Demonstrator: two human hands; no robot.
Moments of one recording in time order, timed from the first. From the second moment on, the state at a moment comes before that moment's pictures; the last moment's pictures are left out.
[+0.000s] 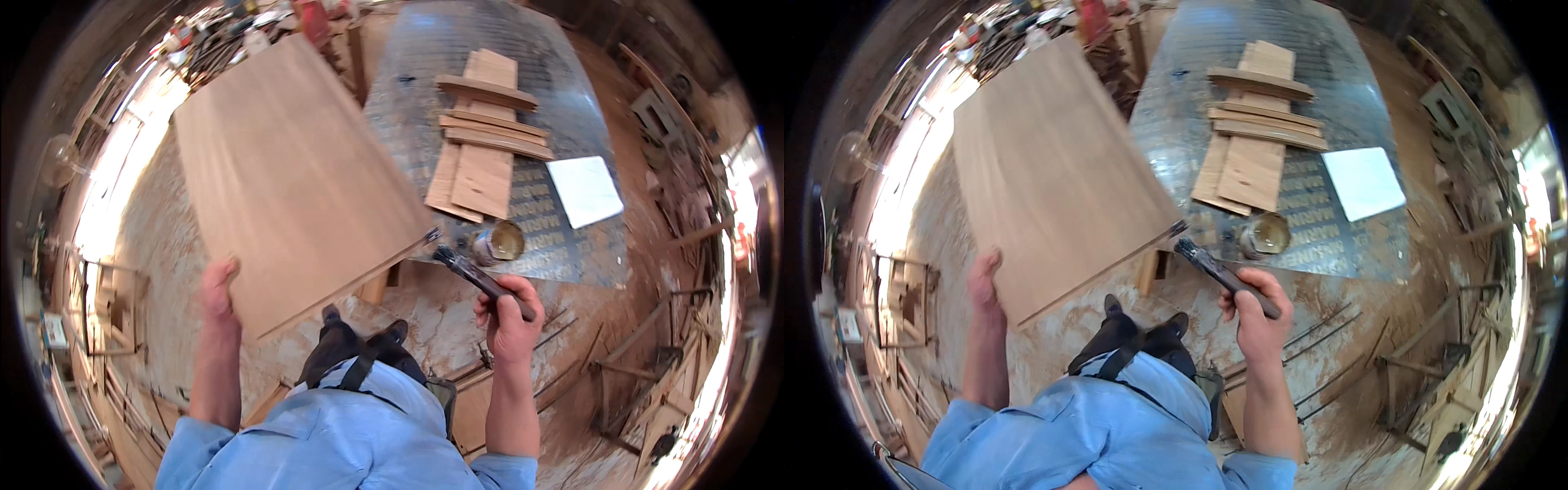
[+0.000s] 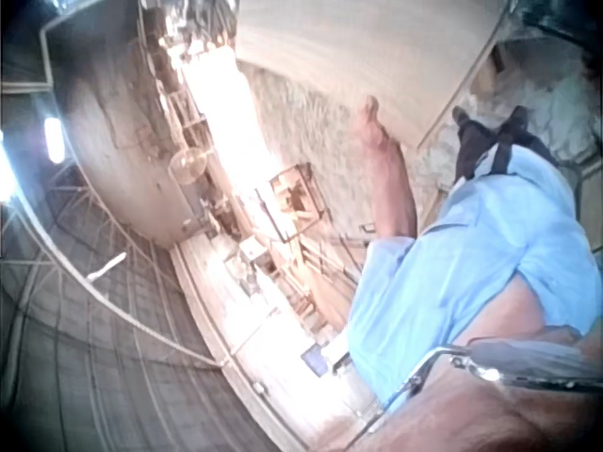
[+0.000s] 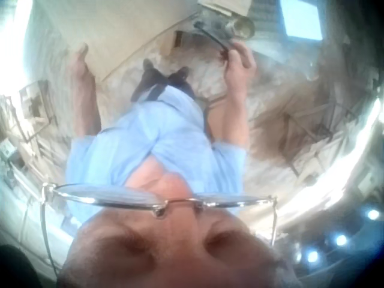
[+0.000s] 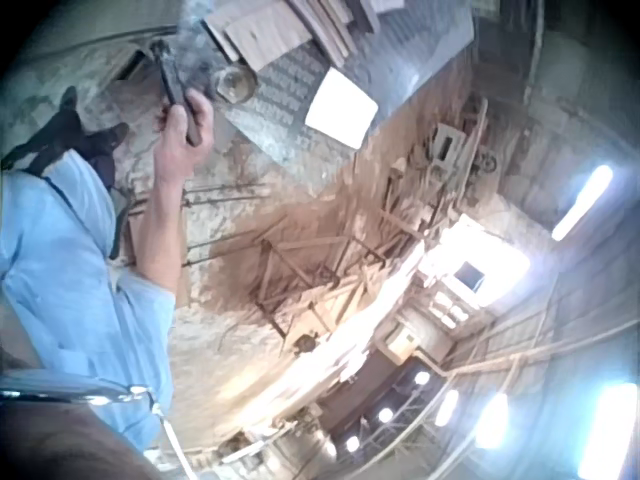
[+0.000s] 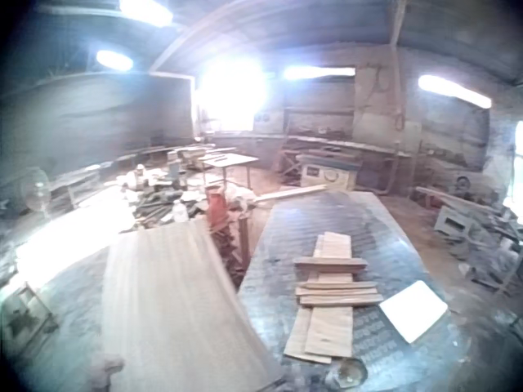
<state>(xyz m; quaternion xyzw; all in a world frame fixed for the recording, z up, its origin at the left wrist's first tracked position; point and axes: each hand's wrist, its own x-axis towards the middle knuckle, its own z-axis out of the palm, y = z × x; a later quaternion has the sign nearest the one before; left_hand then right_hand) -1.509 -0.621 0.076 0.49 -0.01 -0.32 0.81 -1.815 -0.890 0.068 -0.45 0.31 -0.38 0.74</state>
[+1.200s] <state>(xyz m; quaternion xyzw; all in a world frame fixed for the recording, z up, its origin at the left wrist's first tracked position) -1.536 -0.710 0.082 0.48 -0.01 -0.15 0.87 -1.746 -0.791 0.086 -0.56 0.28 -0.18 0.76</state>
